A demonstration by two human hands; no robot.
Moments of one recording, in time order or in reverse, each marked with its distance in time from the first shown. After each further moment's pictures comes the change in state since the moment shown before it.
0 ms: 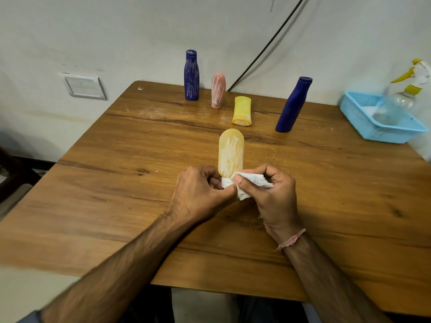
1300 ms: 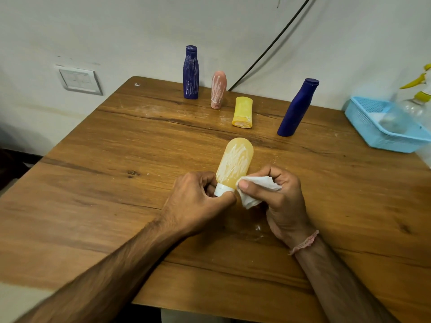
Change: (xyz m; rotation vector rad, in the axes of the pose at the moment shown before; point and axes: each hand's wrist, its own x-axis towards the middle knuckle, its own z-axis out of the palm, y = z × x) left_hand 0.002 0.003 -0.002 0.015 -0.087 -0.031; right_hand 0.020 -0.009 -0.014 0.218 -0.137 0.207
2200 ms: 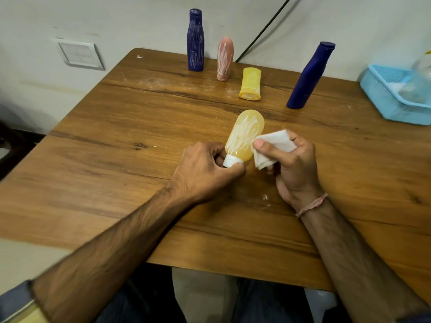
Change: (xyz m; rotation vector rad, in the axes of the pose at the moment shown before) left_hand 0.000 0.003 0.002 0.087 0.025 0.028; right_hand 0.004 -0.009 0.003 0.036 0.129 0.092
